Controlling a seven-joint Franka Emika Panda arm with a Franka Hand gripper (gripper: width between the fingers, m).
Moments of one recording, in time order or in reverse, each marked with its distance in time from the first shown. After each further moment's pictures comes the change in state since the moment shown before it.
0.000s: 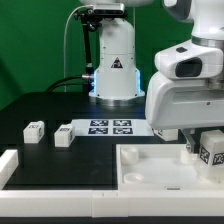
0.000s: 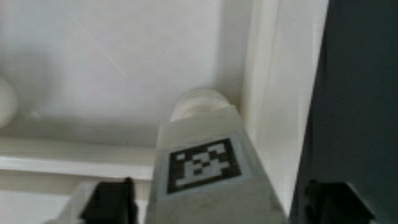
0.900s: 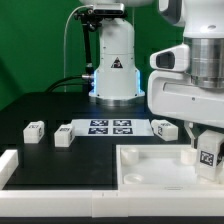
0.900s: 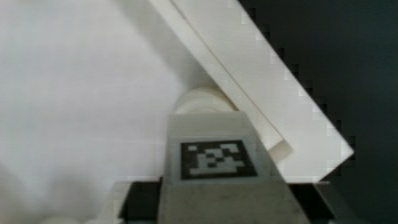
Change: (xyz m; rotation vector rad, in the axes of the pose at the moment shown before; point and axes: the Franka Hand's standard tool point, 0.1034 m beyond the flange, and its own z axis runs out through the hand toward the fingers) arm 0.001 0.004 0.000 0.056 0.048 0.845
